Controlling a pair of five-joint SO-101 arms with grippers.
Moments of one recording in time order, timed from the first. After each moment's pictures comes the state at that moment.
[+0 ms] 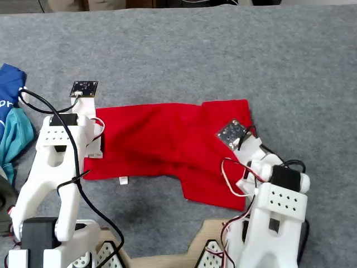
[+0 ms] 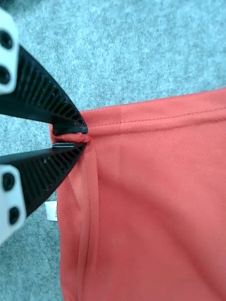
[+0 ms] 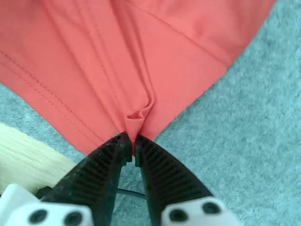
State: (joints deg) left arm -6.0 -17.5 39.3 65.5 -11.4; right arm 15.2 -55.3 64.3 74.2 47.1
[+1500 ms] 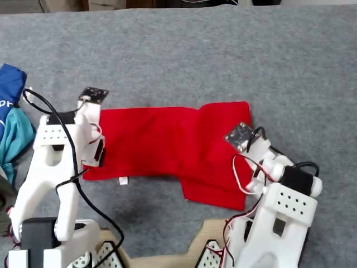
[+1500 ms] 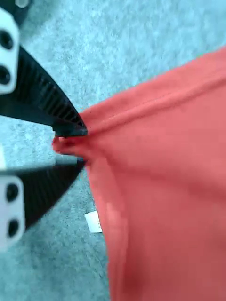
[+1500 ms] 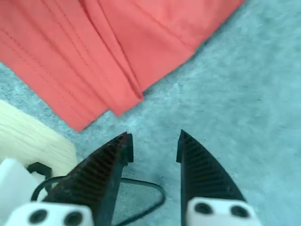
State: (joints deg) left arm -7.5 -17.5 36.5 74.9 -24.6; right arm 21.4 -55.3 58.6 79.2 54.7
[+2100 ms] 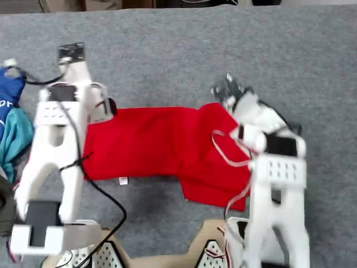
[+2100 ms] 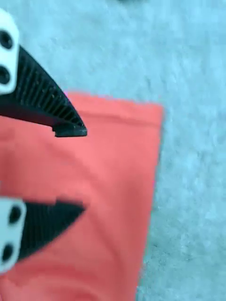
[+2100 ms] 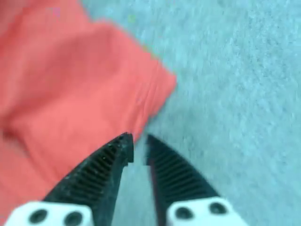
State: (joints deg) left arm -2.5 -6.3 16.2 65.6 2.2; right arm 3.4 -35.4 40.7 57.5 36.7
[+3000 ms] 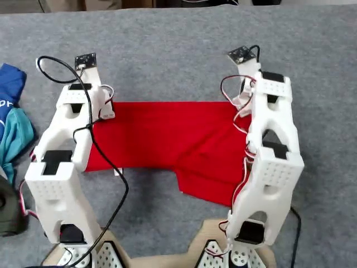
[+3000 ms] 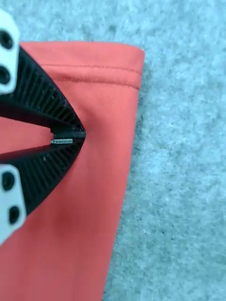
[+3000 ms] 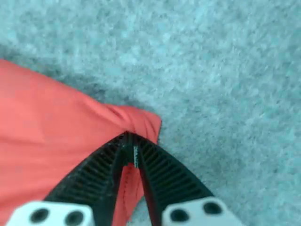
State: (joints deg) left arm -5.8 26.3 2.6 53.6 2.1; right arm 8.5 38.3 -15.2 62.4 25.7
